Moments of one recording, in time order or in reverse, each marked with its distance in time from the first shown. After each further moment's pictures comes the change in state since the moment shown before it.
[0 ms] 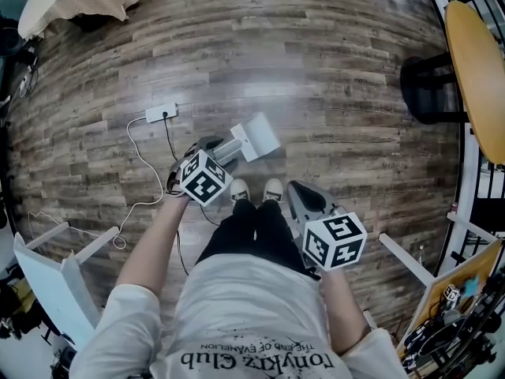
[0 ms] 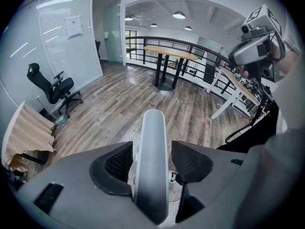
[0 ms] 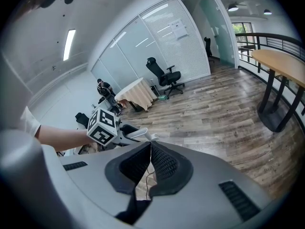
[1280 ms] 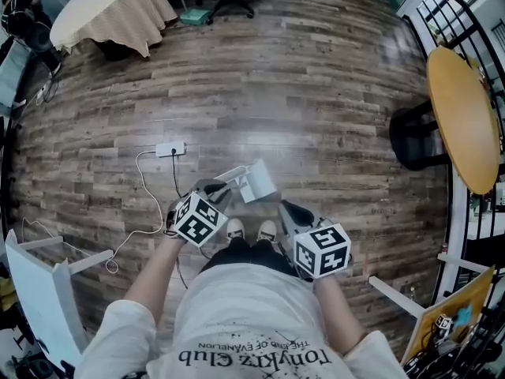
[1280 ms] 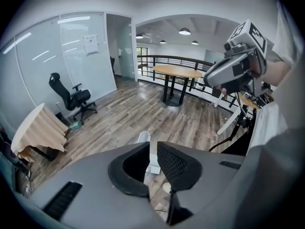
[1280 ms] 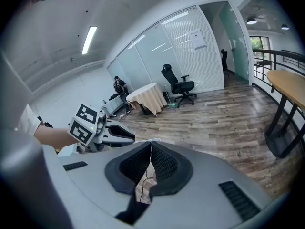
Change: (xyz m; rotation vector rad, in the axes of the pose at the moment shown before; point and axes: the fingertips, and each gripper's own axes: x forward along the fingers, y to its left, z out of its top) left arm -0.111 -0.041 0.017 -0.070 -0.185 0.131; right arm -0.034 0.047 0.024 -0.185 -0.058 0.071
